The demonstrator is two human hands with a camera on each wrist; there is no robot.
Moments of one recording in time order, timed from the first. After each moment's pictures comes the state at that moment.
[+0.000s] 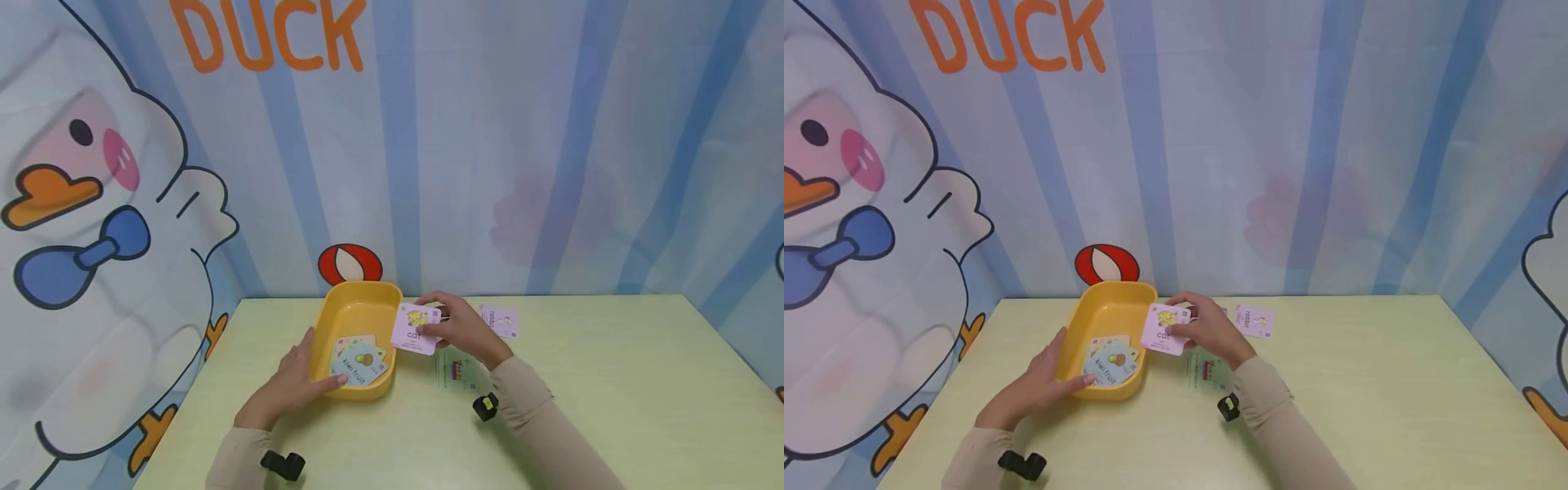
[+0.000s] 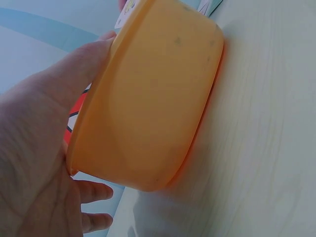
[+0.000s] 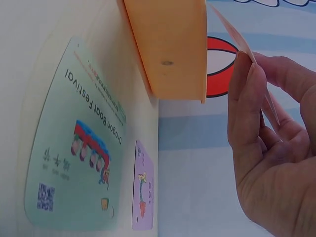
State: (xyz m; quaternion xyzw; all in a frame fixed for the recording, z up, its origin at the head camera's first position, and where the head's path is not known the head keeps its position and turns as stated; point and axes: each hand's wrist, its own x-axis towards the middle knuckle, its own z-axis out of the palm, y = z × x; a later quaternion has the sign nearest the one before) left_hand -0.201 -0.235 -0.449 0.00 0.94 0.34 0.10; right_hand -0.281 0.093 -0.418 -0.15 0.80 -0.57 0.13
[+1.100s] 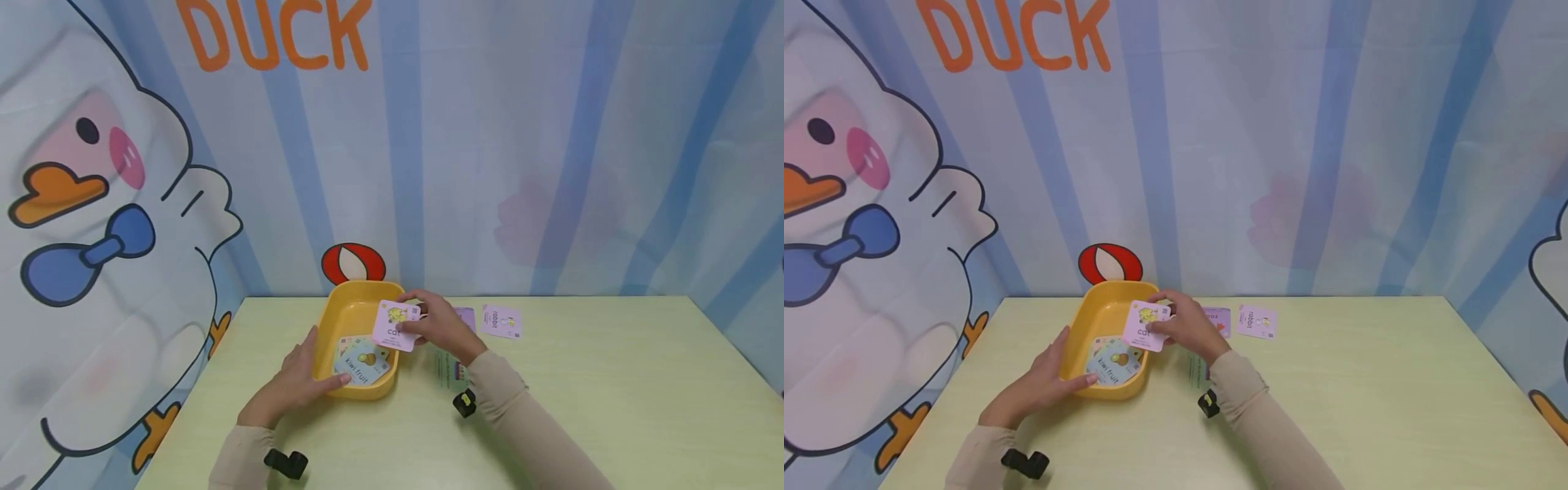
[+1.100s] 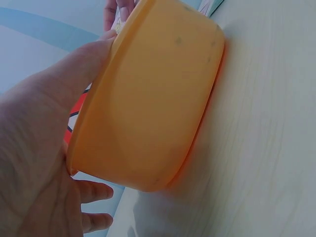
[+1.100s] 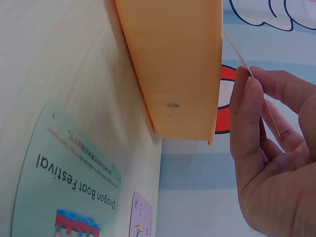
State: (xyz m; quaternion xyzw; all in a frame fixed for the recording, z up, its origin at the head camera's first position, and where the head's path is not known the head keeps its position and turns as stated) left_hand -0.204 -0.236 -0.454 0.00 0.94 0.34 0.10; right_hand -0.287 0.052 -0.418 -0.15 0.80 -0.57 0.13
